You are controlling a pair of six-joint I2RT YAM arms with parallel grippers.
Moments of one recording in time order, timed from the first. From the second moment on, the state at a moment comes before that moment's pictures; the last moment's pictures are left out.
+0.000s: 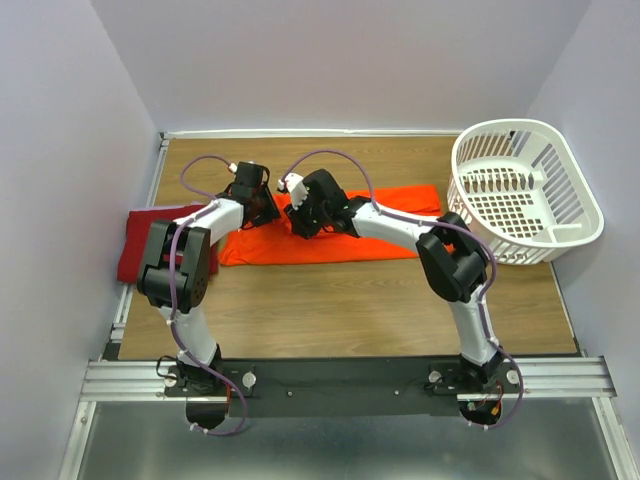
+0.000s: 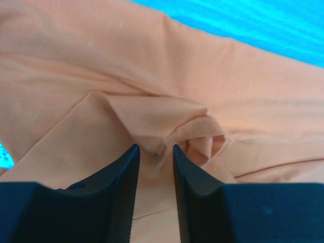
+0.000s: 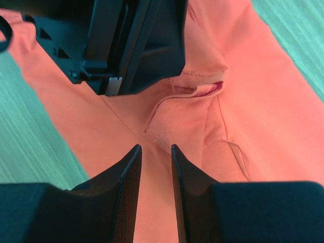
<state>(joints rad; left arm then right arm) -0.24 1.82 1.14 -0.19 0.04 -0.63 0.79 2.13 1.59 -0.15 -0.21 -0.13</state>
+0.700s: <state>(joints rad) -0.24 1.83 1.18 -0.21 0.04 -0.62 0.80 2.21 1.67 -0.14 -0.22 -0.14</state>
